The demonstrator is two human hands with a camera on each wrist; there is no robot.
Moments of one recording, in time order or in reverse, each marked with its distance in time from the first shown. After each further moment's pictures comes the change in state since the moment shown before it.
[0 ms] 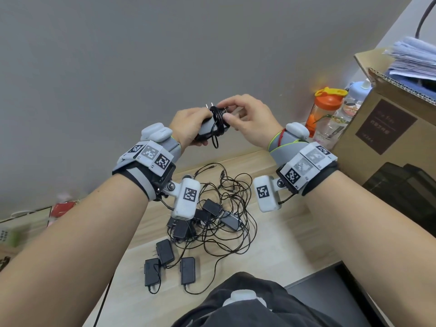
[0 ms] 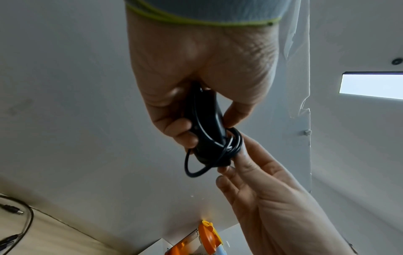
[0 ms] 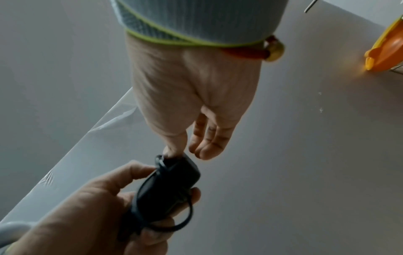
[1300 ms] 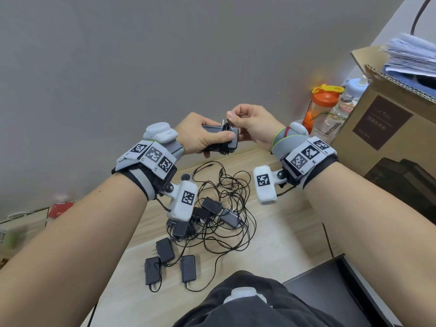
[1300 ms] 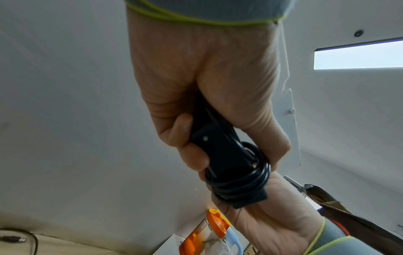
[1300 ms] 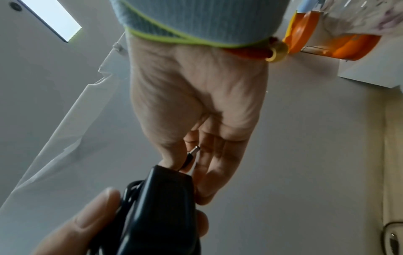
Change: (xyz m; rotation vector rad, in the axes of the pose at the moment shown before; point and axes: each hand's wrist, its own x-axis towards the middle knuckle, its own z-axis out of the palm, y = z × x) left_hand -0.009 -0.005 -0.003 0.306 -0.331 0.158; right_hand -0.004 0.013 0.001 0.601 -0.147 0.414
